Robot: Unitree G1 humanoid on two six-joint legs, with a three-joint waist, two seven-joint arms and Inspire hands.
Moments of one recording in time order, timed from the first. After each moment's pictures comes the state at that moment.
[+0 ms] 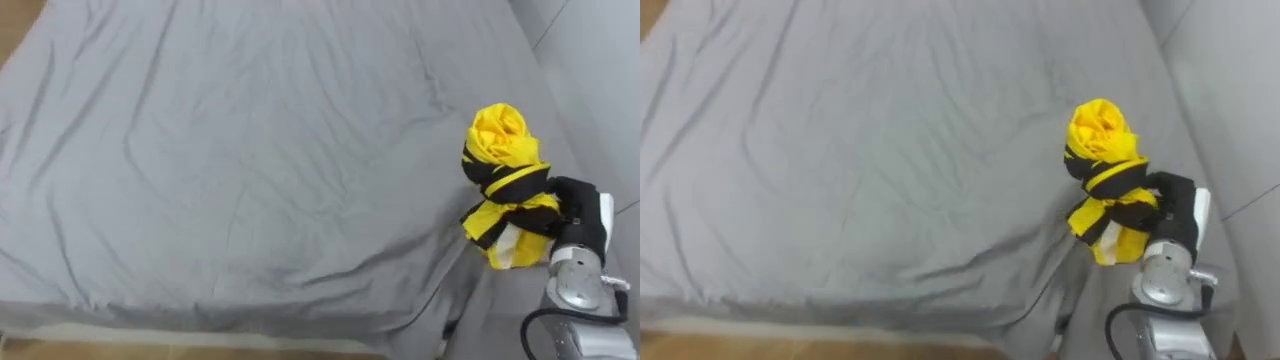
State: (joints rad) left arm 0.12 0.21 -0.11 1.10 -0.30 -0.11 0.00; right arm -0.08 -0.42 -0.08 0.52 0.27 -0.11 -0.38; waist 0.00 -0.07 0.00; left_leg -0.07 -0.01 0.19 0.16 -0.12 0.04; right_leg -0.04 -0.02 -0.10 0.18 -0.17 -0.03
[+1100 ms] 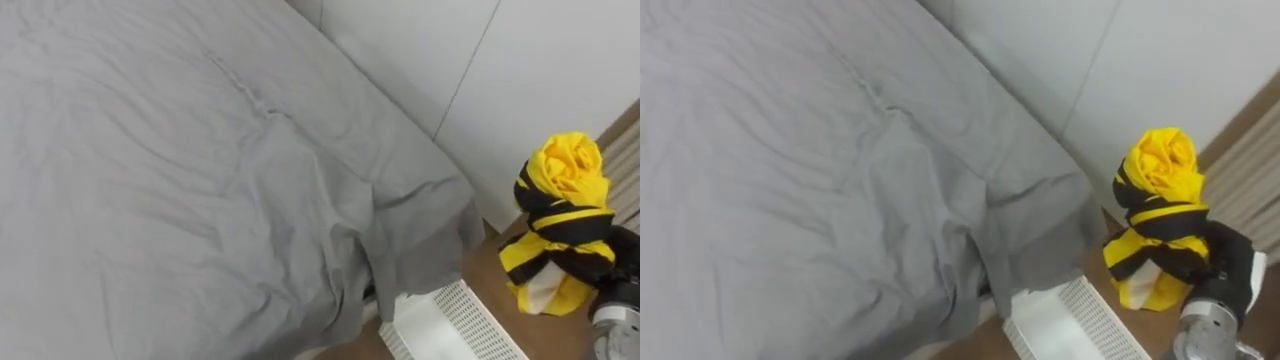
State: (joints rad) left arm 0.17 0.20 -0.06 1.02 -0.15 0.04 -0.01; right arm 0.16 -0.30 -0.31 0.25 0.33 -0.03 -0.33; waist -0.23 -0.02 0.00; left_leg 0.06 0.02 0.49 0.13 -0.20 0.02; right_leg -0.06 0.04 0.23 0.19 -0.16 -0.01
